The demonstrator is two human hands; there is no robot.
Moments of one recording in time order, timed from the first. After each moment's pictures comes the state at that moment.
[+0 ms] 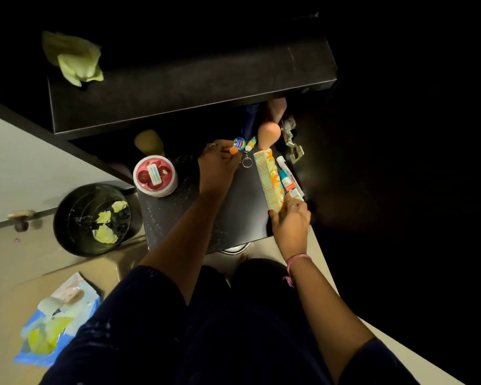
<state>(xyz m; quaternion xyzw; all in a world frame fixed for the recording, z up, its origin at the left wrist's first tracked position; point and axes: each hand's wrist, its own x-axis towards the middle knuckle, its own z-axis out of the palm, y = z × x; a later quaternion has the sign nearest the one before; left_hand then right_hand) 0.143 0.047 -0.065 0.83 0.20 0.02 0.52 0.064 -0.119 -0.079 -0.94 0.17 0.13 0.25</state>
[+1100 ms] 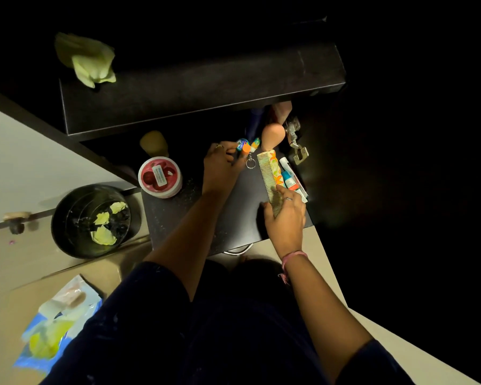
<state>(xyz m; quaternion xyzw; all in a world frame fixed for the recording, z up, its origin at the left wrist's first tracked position) 0.146 0.050 -0.062 0.86 0.16 0.03 0.49 0.071 -0.093 -0.060 -0.94 0.14 0.09 0.29</state>
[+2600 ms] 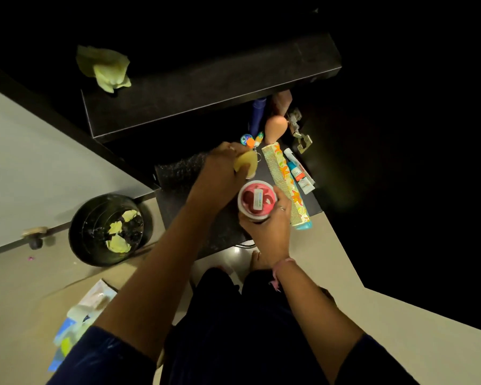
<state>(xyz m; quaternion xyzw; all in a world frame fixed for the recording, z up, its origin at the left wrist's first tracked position) 0.096 0.085 0.019 0.93 -0.05 -0.03 0.35 0.021 -0.049 -0.066 -0.86 0.13 0.04 0.49</state>
